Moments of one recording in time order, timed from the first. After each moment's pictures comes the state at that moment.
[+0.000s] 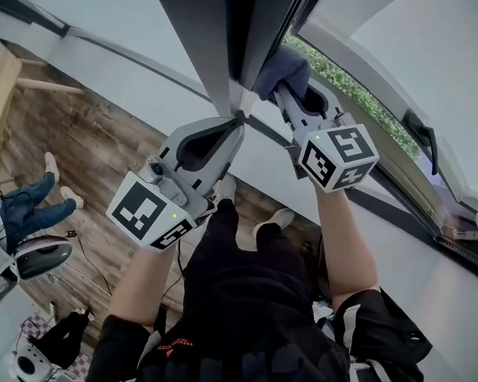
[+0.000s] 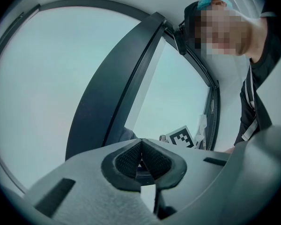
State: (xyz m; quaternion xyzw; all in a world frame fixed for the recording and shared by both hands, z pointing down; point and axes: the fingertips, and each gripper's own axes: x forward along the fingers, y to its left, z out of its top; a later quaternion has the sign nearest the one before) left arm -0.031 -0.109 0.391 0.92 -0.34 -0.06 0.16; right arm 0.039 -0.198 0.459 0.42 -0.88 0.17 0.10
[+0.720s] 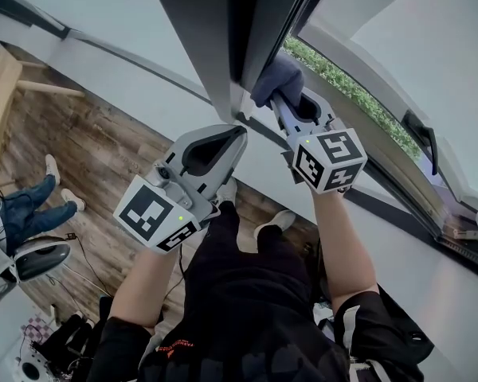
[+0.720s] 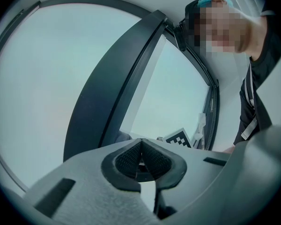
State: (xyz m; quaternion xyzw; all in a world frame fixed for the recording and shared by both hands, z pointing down) left arm -0.031 -0.104 0.402 0.93 -0.33 -0.05 0.17; right arm 0.035 -0.192 0.487 0.43 -0.88 0.18 0.13
